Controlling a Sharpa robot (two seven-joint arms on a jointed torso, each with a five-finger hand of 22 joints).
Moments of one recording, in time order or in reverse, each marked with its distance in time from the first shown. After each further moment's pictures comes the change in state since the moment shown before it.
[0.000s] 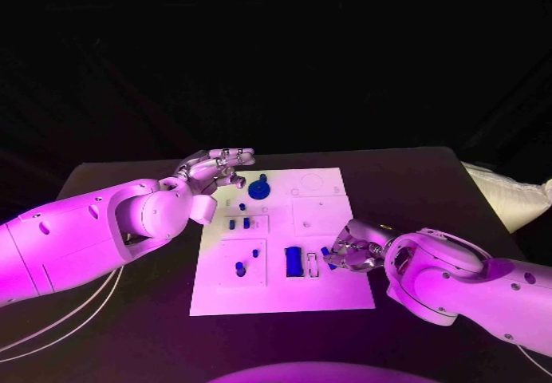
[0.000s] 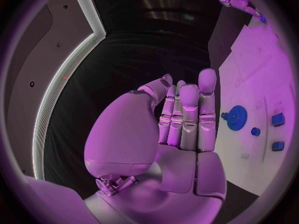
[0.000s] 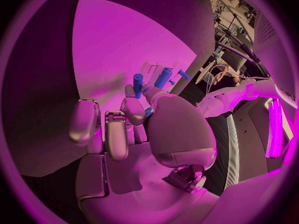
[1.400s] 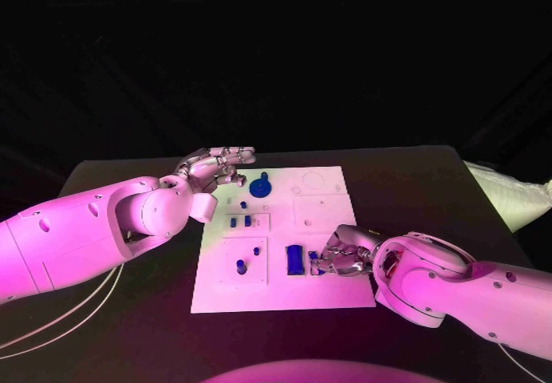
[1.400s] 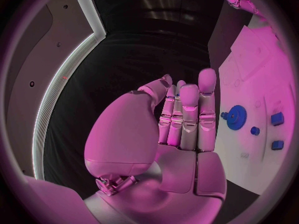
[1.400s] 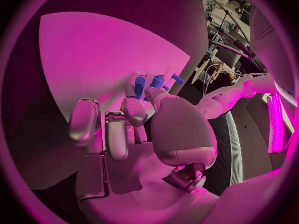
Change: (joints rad) left arm 0.000 -0.006 0.000 0.005 0.000 0.002 -0.002; left_hand -0.005 0.005 -0.006 0.006 0.000 0.000 0.000 0.000 0.000 0.000 0.000 0.004 0.001 0.000 0.000 0.000 -0.002 0.000 0.000 0.000 -0.005 -0.004; right arm -0.021 0.057 0.000 -0.022 0.044 0.013 0.011; right_hand -0.094 -0.035 -0.048 0.052 0.071 0.015 0.000 0.000 0.014 0.004 0.004 0.012 0.013 0.000 0.000 0.000 0.000 0.000 0.000 0.000 -0.001 0.000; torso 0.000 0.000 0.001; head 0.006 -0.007
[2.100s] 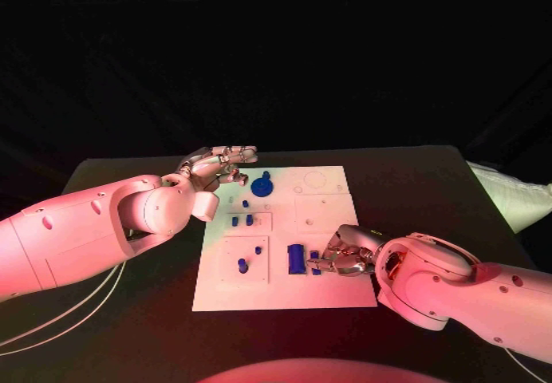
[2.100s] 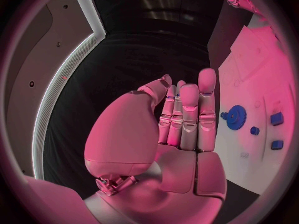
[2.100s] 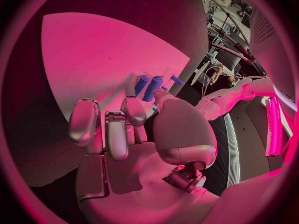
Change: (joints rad) left arm 0.000 -0.001 0.000 0.000 0.000 0.001 -0.004; left_hand 0.000 0.000 -0.003 0.003 0.000 -0.004 0.004 0.000 0.000 -0.007 0.000 0.000 0.000 -0.003 0.003 0.000 -0.003 0.000 0.000 0.000 -0.006 -0.003; right arm -0.001 -0.009 0.000 0.018 -0.029 0.001 -0.003; right_hand -0.069 0.019 -0.187 0.044 -0.017 0.000 0.000 0.000 0.012 0.004 -0.003 0.000 0.001 -0.004 -0.004 0.000 0.000 0.000 0.000 0.000 0.000 -0.004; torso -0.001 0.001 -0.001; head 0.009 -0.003
